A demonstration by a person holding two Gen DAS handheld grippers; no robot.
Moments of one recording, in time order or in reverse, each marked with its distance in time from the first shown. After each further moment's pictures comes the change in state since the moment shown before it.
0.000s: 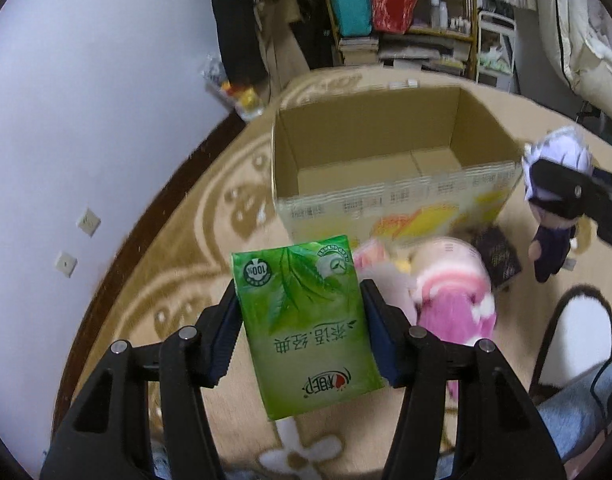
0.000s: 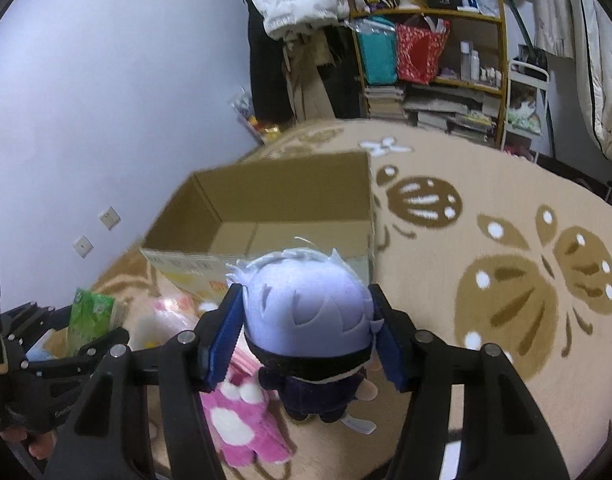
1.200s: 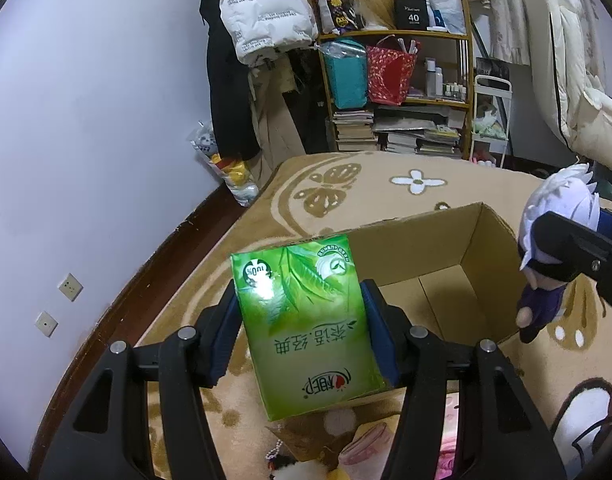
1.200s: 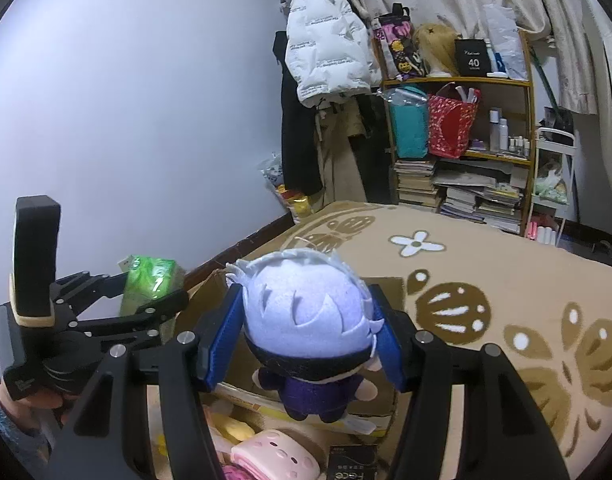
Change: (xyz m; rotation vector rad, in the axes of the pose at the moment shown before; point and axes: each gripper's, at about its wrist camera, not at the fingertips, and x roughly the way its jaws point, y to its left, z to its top) left arm 0.054 0.016 0.088 -0.017 -0.241 -0.048; right arm 0.020 0.009 0.060 -0.084 -0.219 0.086
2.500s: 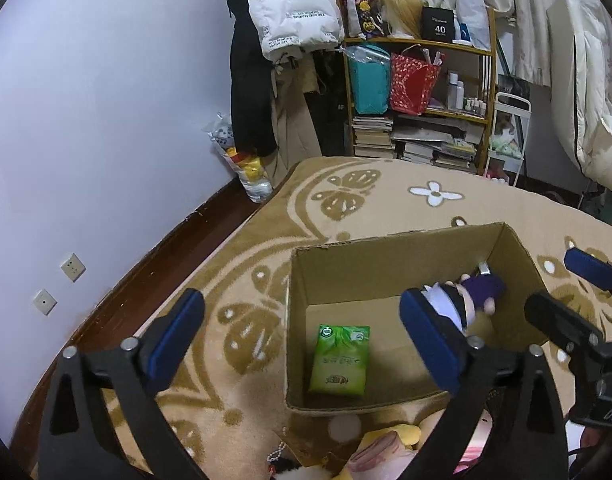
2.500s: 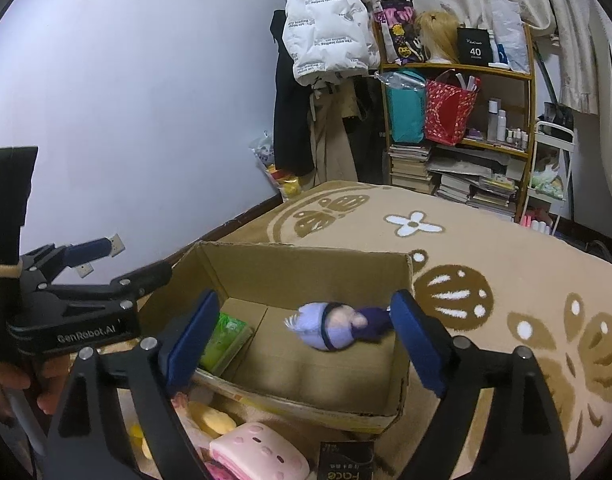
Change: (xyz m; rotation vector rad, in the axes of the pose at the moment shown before) left arm 0.001 0.022 -0.002 -0.094 -0.015 0.032; right arm 0.022 0.002 -0.018 -0.030 0.062 -0.051
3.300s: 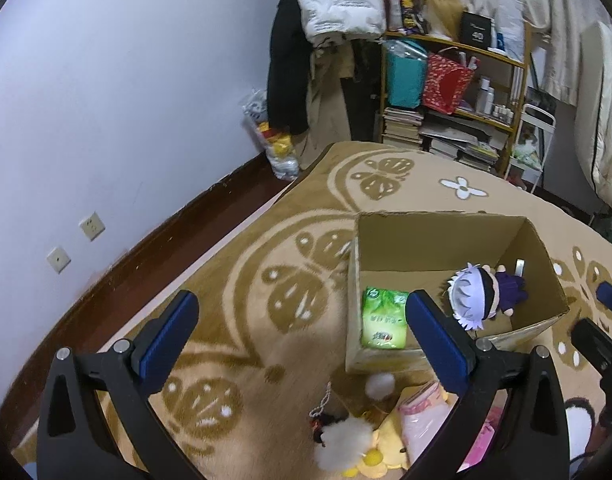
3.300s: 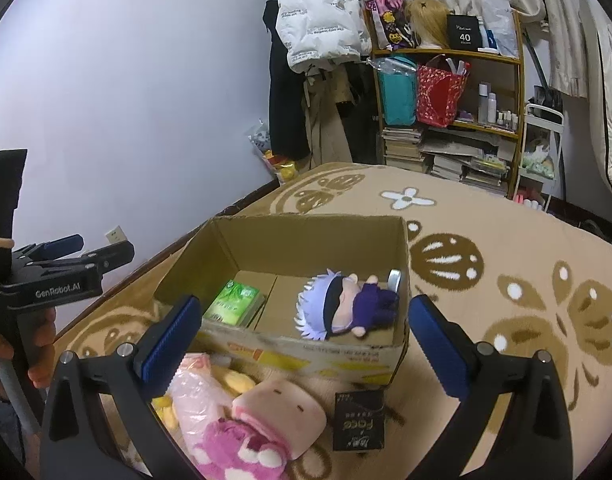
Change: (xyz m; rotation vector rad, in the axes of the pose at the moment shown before) left arm -0.027 0.056 -0.026 -0.125 0.078 0.045; right arm -0.033 0.014 -0.017 0.039 0.053 -0.012
